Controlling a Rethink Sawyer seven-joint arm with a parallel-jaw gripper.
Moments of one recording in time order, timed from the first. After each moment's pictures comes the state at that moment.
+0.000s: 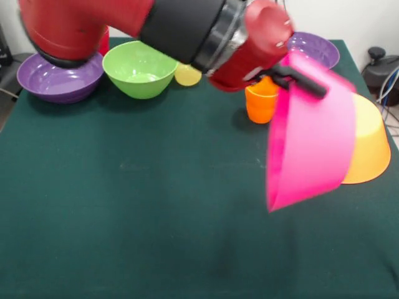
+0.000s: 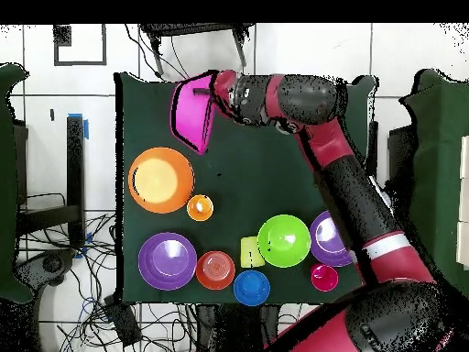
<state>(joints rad) -0.82 -0.25 0.95 1.38 0.24 0.89 1.85</state>
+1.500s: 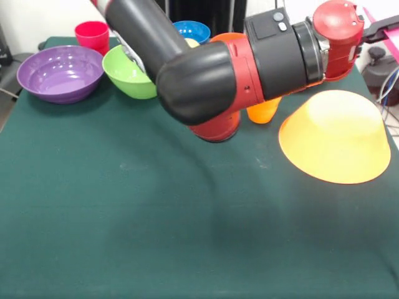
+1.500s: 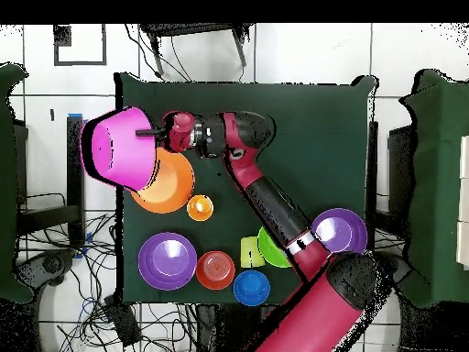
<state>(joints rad) -0.87 0.33 1.31 1.41 0.24 1.17 1.63</state>
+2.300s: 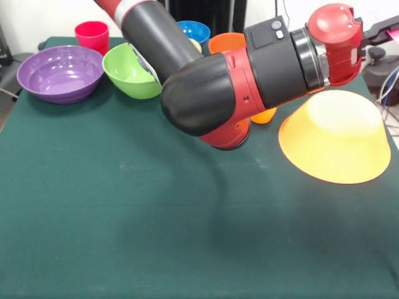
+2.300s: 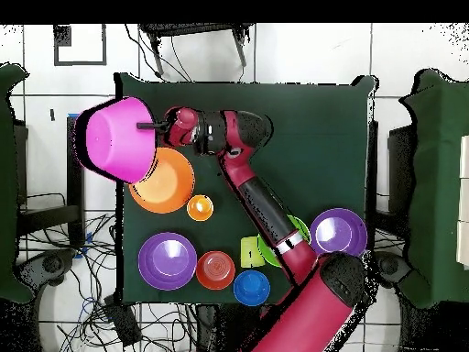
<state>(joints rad) -0.87 0.40 1.36 1.36 0.24 1.18 1.60</state>
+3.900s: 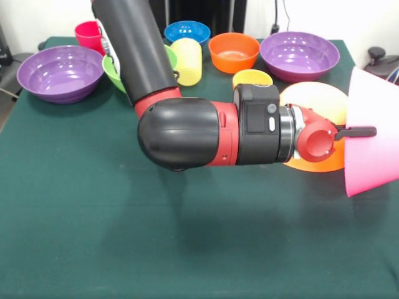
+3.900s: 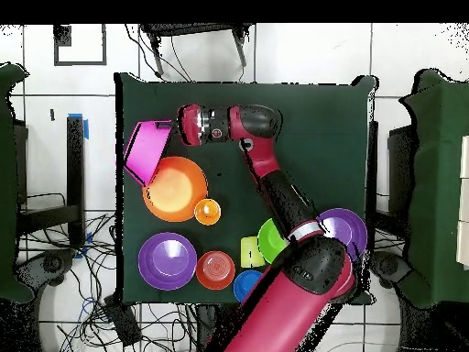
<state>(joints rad) -0.66 0.19 0.94 1.10 0.36 1.21 2.16</state>
